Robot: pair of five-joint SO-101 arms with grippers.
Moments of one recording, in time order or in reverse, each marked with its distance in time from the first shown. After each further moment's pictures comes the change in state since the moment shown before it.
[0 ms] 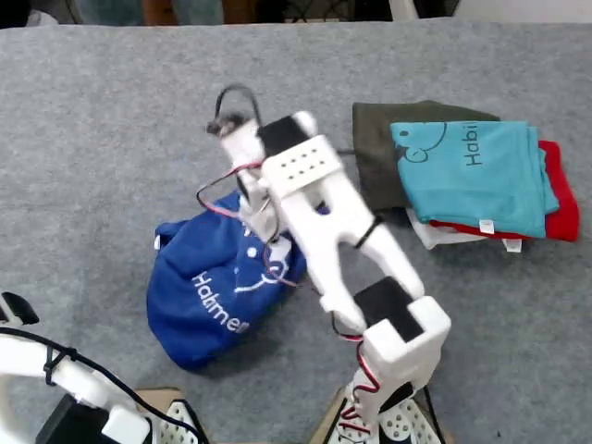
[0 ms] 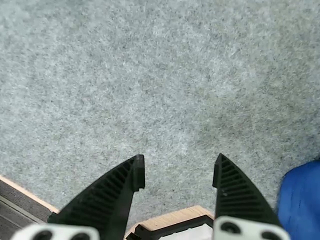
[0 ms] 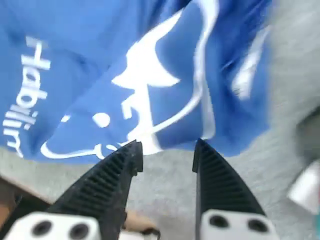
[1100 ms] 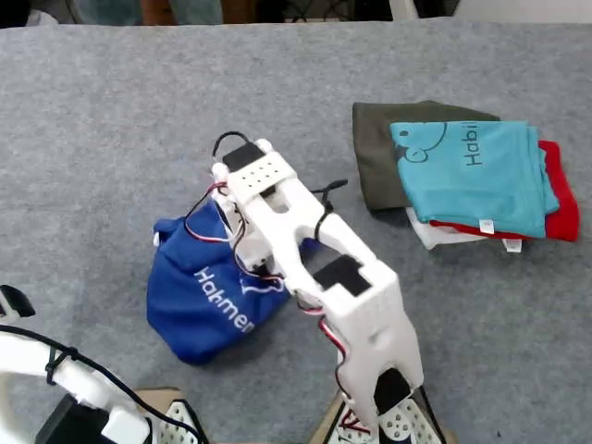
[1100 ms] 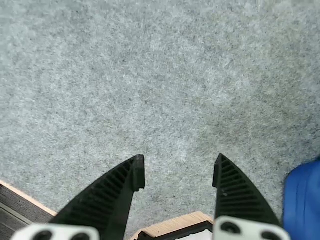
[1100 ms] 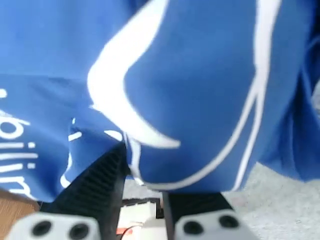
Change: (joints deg) left arm 1.5 0.0 -2.5 0.3 0.0; right arm -6.0 17.1 4.9 -0.1 -13.6
